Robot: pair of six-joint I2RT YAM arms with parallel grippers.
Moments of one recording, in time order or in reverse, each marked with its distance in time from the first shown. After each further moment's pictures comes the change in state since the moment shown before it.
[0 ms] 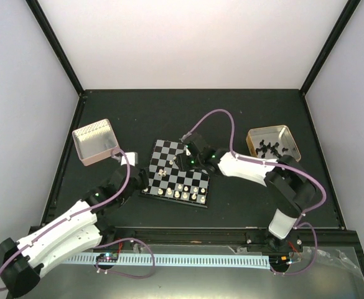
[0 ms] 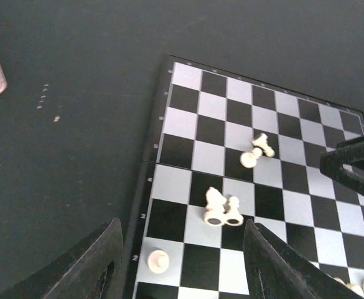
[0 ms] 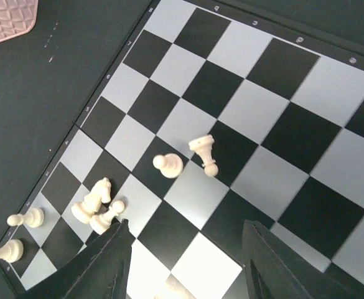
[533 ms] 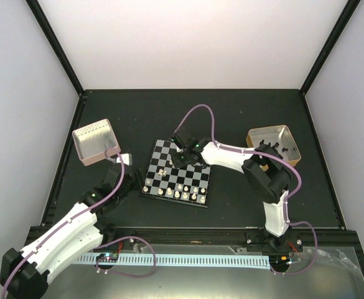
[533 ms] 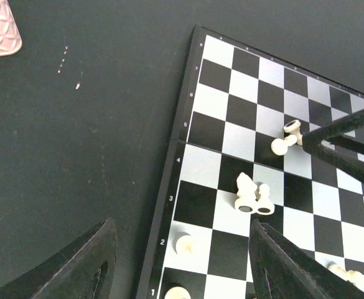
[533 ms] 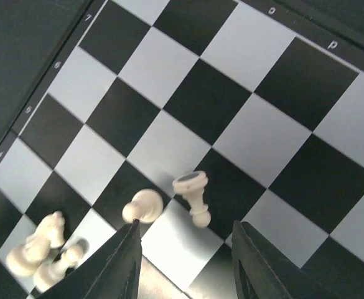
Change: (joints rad) left arm 0.185 -0.047 -0.043 -0.035 0.145 0.019; right arm 0.000 0.251 0.291 -0.216 0.014 -0.096
